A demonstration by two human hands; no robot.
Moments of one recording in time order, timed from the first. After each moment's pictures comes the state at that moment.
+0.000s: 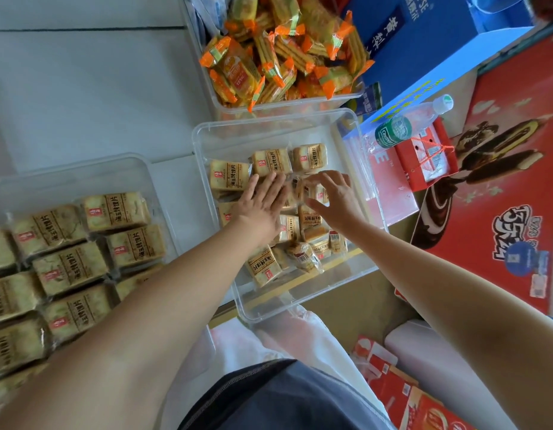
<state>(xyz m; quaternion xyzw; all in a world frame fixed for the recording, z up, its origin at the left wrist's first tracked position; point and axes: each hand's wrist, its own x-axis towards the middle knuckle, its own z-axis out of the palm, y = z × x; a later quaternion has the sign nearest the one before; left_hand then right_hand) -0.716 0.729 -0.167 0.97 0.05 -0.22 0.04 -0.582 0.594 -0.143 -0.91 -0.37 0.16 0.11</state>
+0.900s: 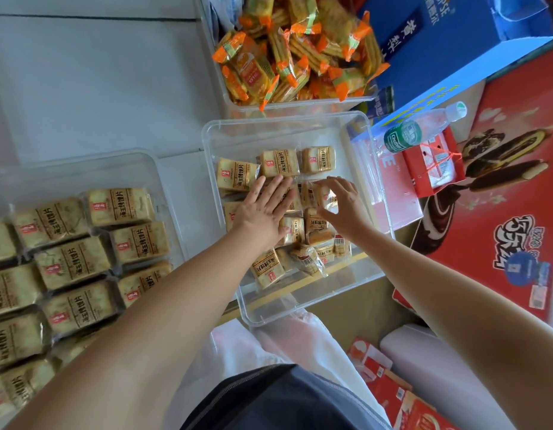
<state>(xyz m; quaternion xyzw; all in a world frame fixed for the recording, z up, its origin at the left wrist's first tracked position) -0.720 0.727 -0.175 0.98 0.06 -0.21 0.03 -0.578 0.585 -0.149 -0.90 -0.37 0.18 0.12</state>
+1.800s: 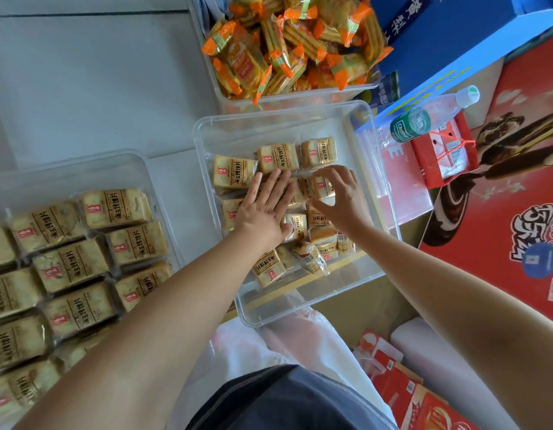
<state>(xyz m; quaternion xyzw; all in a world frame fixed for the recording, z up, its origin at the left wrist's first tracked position) -0.716 0.719 -0.183 0.97 0.10 -0.20 0.06 -0.574 0.587 -0.169 -0.89 -0.42 0.09 0.15</state>
